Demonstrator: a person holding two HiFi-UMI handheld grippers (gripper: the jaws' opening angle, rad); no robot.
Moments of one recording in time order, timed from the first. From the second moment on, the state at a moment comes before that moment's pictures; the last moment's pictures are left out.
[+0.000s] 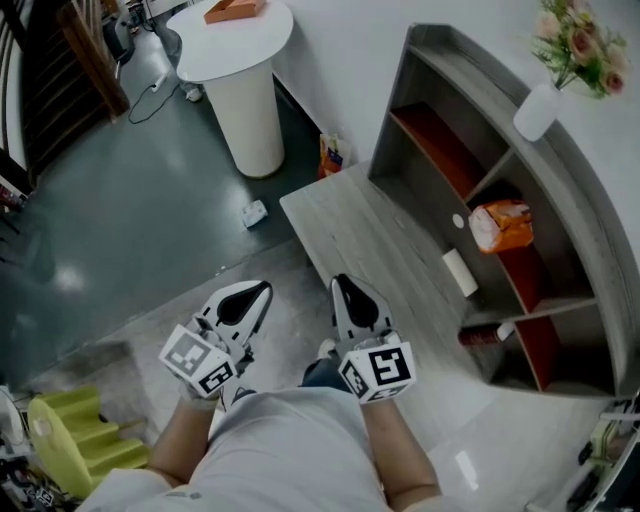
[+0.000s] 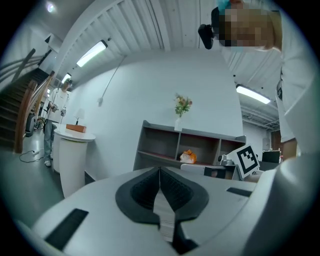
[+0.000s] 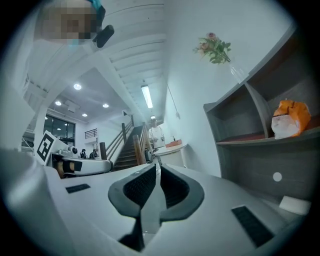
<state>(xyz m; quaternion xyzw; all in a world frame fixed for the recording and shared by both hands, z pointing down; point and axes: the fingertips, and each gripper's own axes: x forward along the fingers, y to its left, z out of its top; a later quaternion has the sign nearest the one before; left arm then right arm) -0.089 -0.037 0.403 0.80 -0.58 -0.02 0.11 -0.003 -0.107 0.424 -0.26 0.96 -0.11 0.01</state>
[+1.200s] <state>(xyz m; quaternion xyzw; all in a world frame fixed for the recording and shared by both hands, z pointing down) -0.085 -0.155 0.402 0.83 -0.55 0.01 0.11 0.016 -0.235 0.414 -0.33 0.94 -0.08 0.00</state>
